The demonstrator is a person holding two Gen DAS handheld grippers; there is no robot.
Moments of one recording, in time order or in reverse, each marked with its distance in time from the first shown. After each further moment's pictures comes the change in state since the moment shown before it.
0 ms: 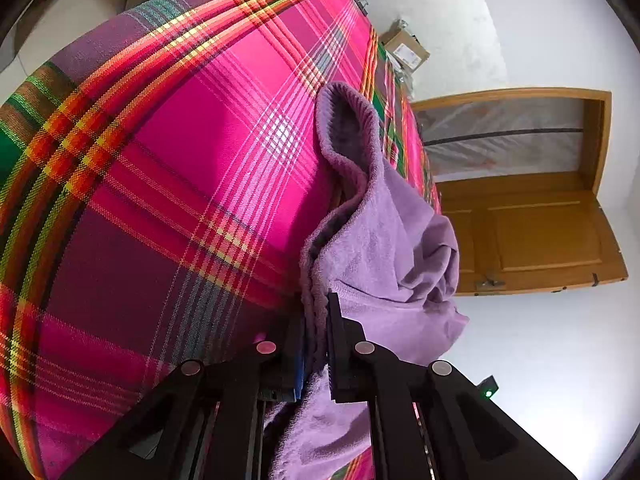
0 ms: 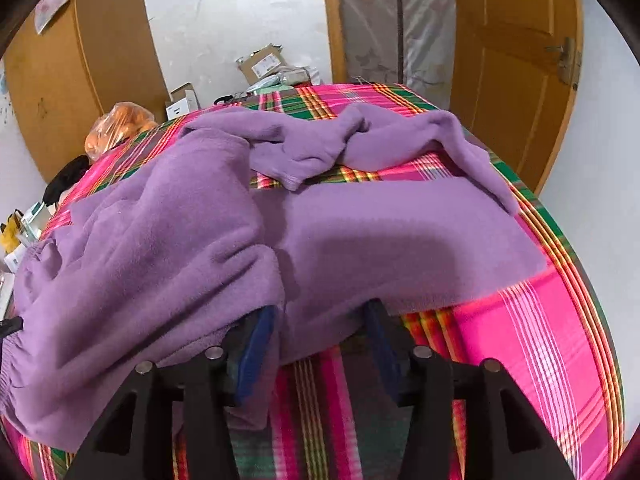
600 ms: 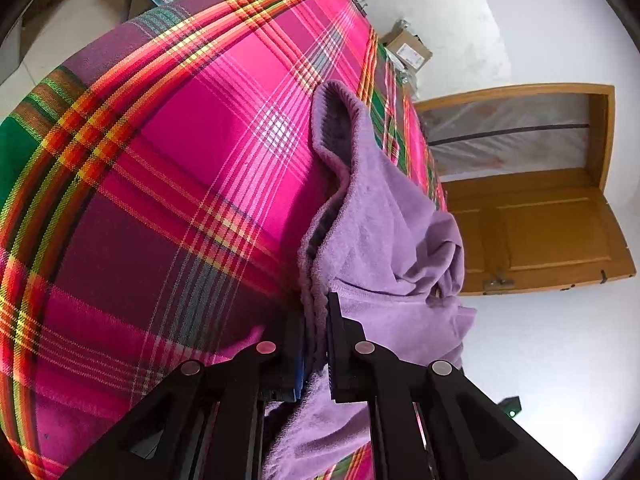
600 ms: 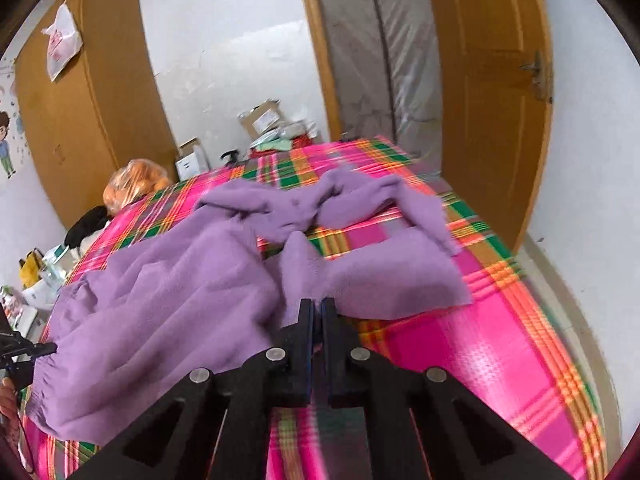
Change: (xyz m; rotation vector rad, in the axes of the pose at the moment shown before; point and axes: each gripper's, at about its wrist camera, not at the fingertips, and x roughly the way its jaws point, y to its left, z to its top) left arm -0.002 -0.007 -0.009 0.007 -0.005 0.035; right arm -0.077 -0.041 0.000 0.084 -0.189 0.004
